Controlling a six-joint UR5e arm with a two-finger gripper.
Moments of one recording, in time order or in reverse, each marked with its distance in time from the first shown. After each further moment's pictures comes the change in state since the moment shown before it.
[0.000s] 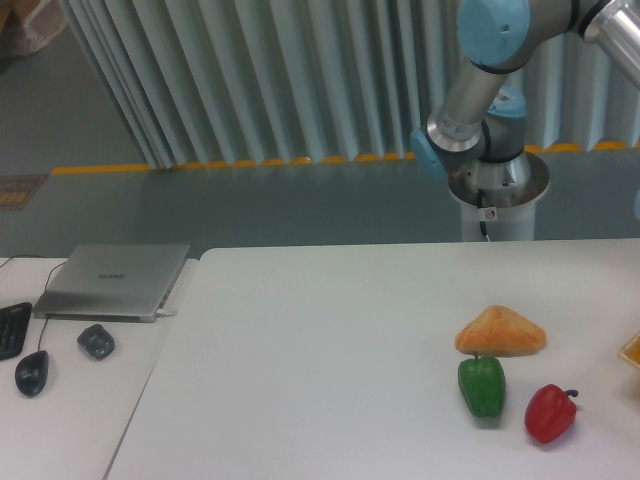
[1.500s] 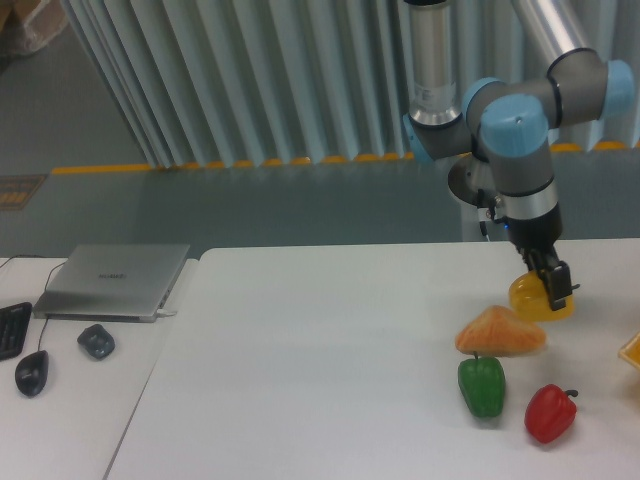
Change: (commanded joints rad) arm -0.365 0.350 -0.301 -0.095 -0.130 -0.482
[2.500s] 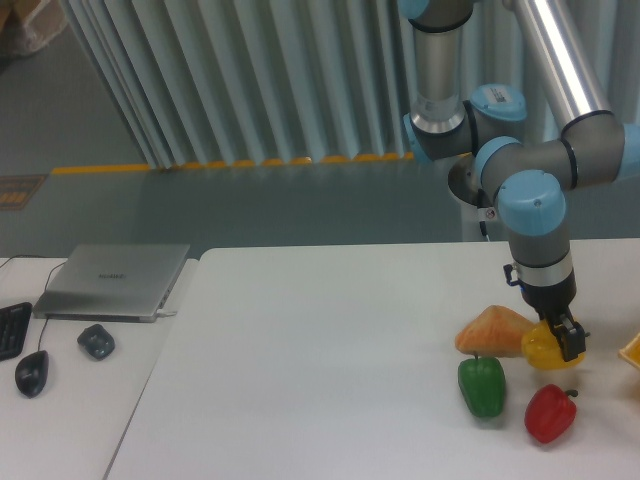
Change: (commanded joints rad) arm 0.023 -0.140 0.074 0.057 0.005 -0.008
